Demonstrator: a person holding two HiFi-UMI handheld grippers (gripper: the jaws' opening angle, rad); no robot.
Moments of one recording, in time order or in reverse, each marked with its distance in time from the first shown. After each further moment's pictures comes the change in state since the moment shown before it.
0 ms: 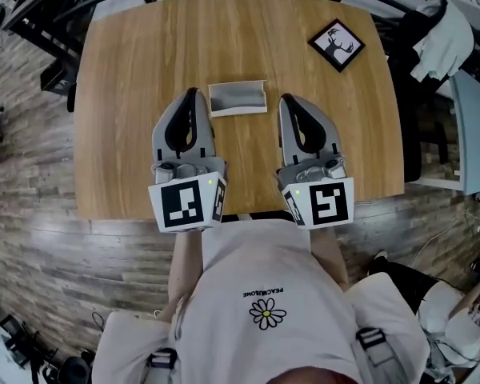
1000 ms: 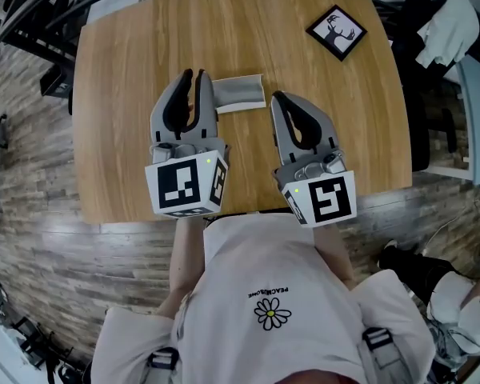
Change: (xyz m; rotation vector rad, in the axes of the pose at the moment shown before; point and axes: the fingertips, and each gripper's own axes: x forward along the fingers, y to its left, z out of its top) left arm 0.042 -0.012 -0.013 -0.007 0.051 -0.052; right arm 0.007 -0.003 -0.021 0.060 0.037 0.042
